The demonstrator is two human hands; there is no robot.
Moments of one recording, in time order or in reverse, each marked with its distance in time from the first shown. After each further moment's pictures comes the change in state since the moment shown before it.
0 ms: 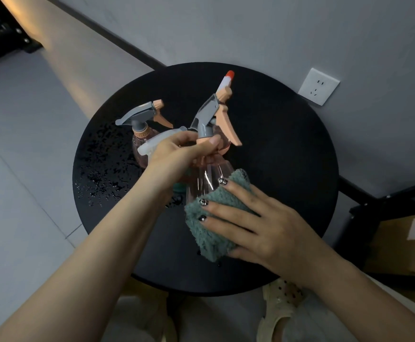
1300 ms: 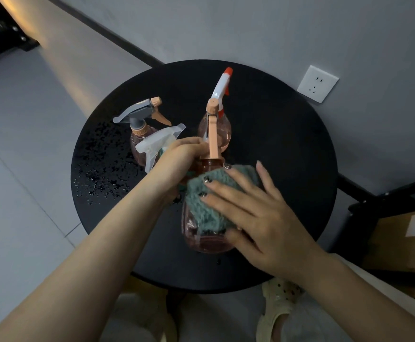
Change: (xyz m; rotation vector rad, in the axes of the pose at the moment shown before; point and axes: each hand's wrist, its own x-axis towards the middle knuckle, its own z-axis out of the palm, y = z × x) left_hand 0.009 -0.007 0.003 0.042 -0.150 -0.059; right_hand 0.009 -0.007 0.001 0.282 0.032 0.247
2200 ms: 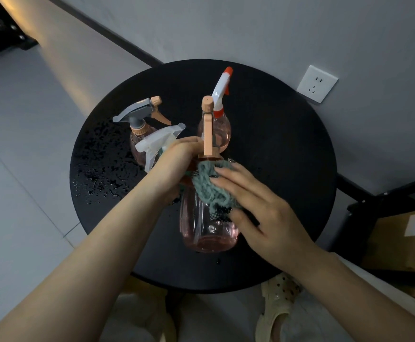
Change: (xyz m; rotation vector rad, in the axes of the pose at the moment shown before) left_hand -0.001 0.000 0.002 -0.033 0.013 -0.002; right_hand 0.002 0.000 0.006 0.371 0.115 0.207
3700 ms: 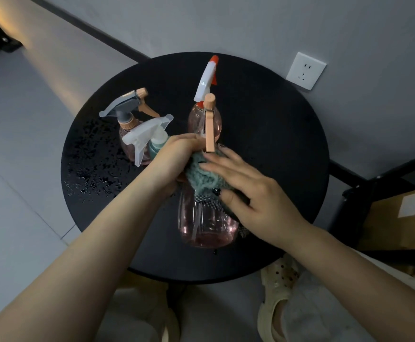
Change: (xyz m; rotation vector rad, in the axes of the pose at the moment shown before) left_hand 0.002 -0.009 0.010 0.016 -0.022 -0.011; right_hand 0.006 0.002 -0.003 0.087 -0.040 0.095
